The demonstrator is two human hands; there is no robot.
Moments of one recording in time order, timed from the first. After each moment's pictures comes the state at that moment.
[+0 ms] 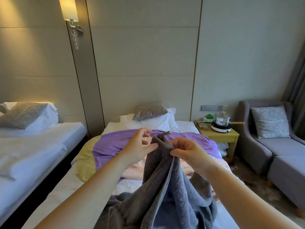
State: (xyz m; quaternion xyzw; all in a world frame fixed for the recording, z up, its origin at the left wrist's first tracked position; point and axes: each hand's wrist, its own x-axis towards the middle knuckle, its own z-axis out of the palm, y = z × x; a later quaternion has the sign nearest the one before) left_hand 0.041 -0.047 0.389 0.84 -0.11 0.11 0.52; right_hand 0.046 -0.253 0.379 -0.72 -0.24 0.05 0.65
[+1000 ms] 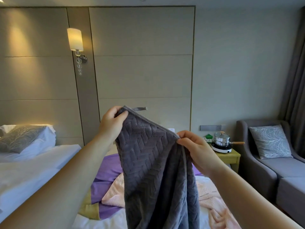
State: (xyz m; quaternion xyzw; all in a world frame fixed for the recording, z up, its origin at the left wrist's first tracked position) left_hand 0.047 -0.007 0.524 0.73 -0.05 0.32 0.60; right_hand 0.043 -0.257 0.466 -0.64 -0.27 -0.01 0.72
